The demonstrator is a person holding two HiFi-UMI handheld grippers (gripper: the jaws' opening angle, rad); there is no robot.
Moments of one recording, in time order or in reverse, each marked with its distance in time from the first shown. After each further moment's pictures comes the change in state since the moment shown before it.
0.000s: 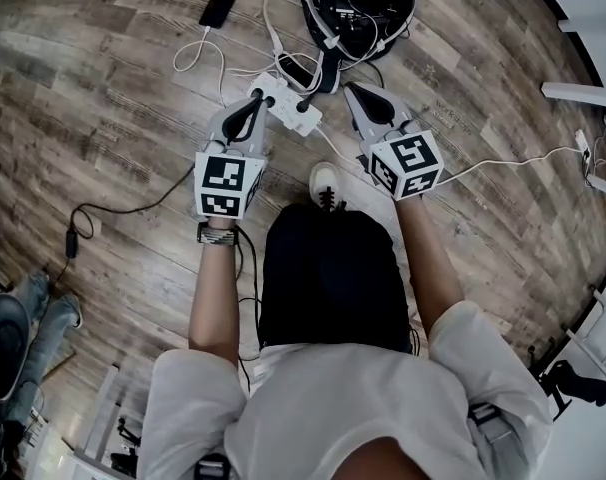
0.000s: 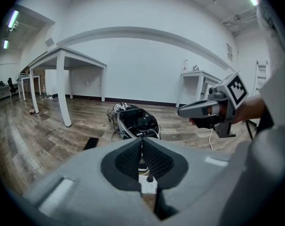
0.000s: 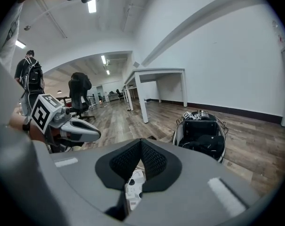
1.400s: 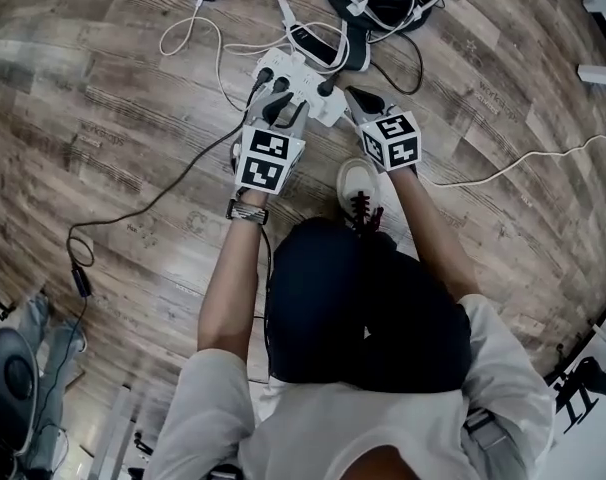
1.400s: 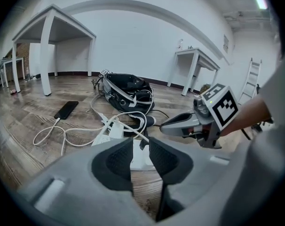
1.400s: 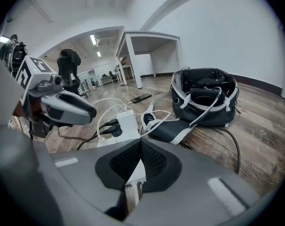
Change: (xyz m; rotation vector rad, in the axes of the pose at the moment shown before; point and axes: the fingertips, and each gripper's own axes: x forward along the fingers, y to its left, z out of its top) left arm 0.121 -0.015 -0.202 0.012 0.186 -0.152; right arm 0.114 -0.025 -0.275 0.059 0.244 -0.051
